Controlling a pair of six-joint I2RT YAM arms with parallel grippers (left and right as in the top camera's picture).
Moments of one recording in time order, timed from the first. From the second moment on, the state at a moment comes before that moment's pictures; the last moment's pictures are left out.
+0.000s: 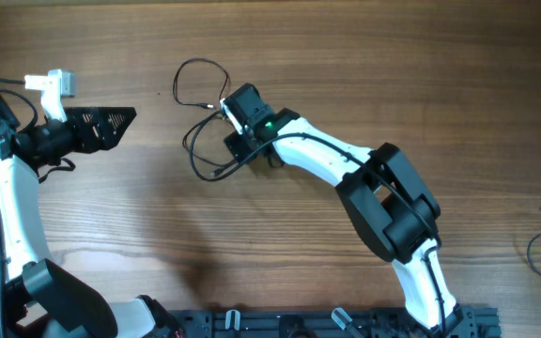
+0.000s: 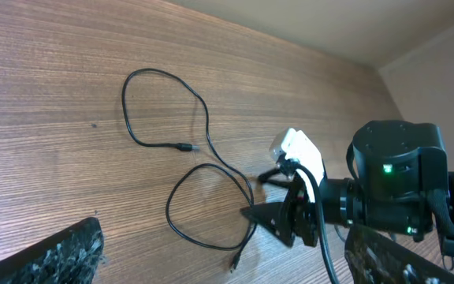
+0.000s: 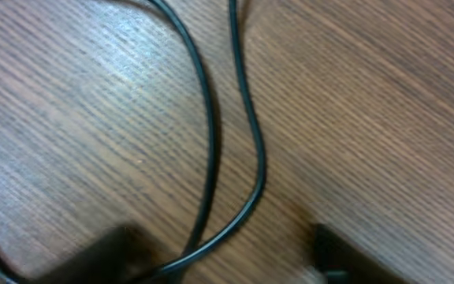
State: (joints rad) left arm 0.54 1.53 1.19 -0.74 0.97 0.34; right arm 0.72 2.23 1.56 -0.44 0.05 0.03
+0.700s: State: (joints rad) left arm 0.54 1.53 1.19 -0.74 0.97 0.34; right arm 0.69 2.11 1.65 -0.70 0.22 0.10
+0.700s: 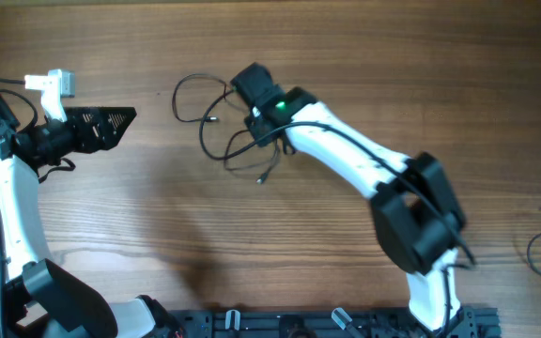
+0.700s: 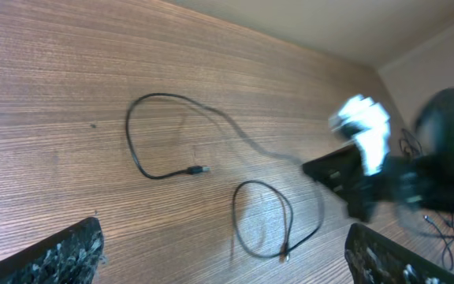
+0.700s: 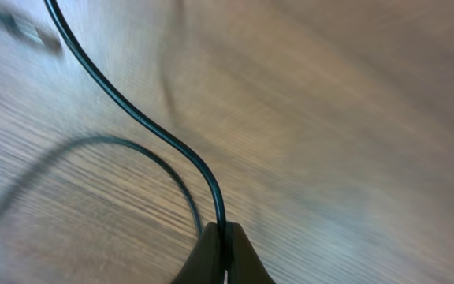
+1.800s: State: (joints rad) left arm 0.45 1.53 1.19 -0.76 1.04 0.29; right arm -0.41 1.82 1.95 -0.54 0.16 -0.06
